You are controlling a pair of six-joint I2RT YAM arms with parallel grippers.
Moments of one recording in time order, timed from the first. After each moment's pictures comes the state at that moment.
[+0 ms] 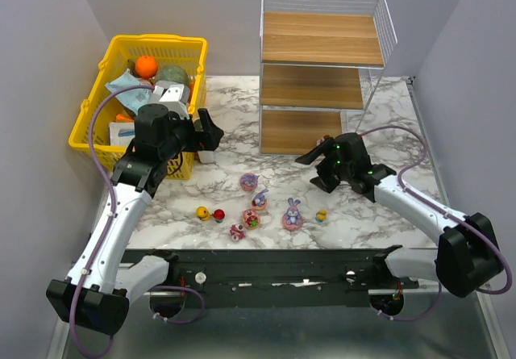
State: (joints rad) left arm -0.26 1.02 1.10 -0.46 0.20 -0.31; right arm 0.45 1.25 0.75 -0.23 -0.09 1.27
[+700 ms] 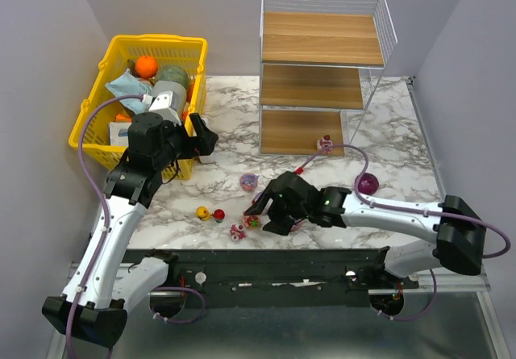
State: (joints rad) left arm -0.26 0.94 1.08 -0.52 0.15 -0.40; right arm 1.09 1.35 0.88 -0.33 0.01 1.57
